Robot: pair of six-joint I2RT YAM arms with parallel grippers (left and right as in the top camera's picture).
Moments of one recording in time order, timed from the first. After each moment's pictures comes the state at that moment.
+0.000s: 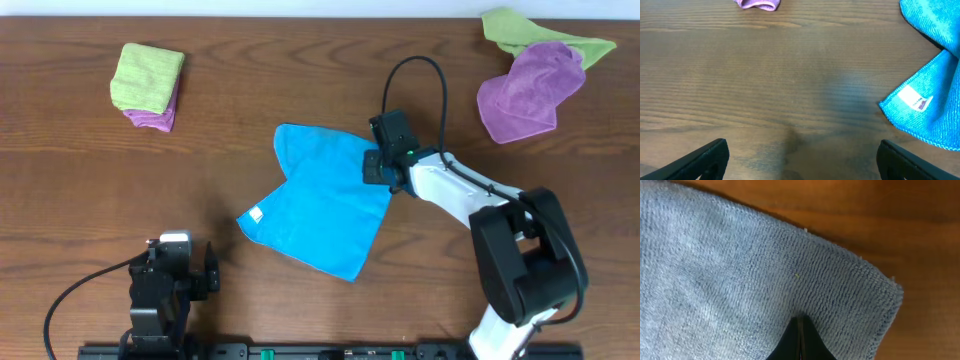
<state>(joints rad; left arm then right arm) -0.04 0.01 0.16 -0.73 -0.10 0.03 0.40 1.90 1.07 -0.33 0.06 0.45</state>
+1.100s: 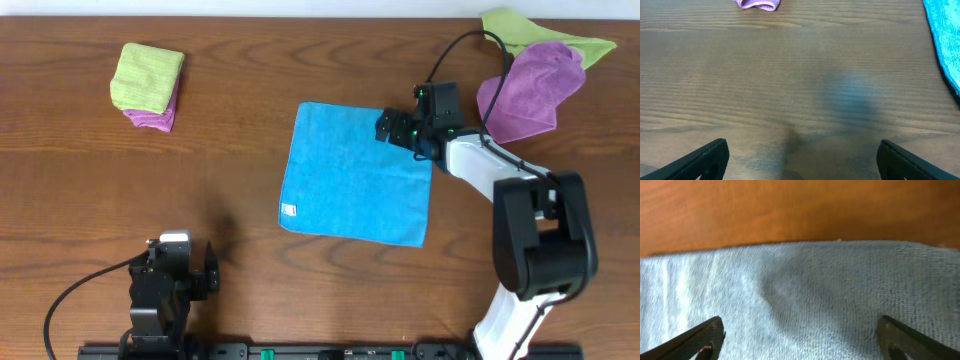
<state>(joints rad) -0.04 0.01 0.16 -0.73 -0.10 0.03 0.17 1.96 1.13 -0.14 -0.17 0.49</state>
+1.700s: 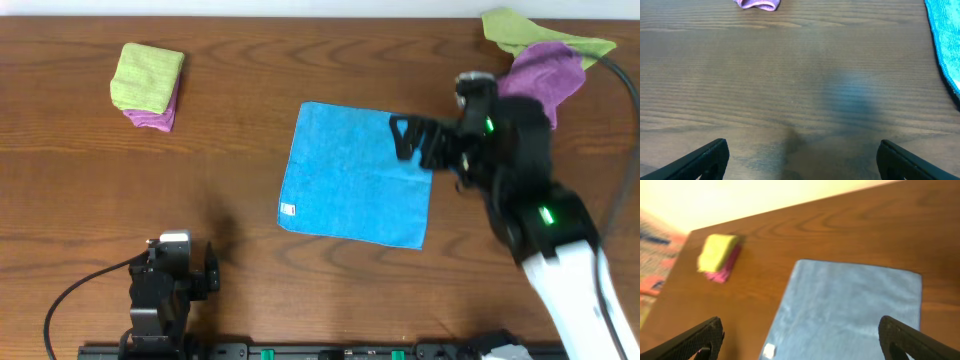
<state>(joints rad) -0.04 0.01 0.16 -0.73 -0.10 0.03 0.29 1.08 1.11 -0.58 -0.21 0.44</state>
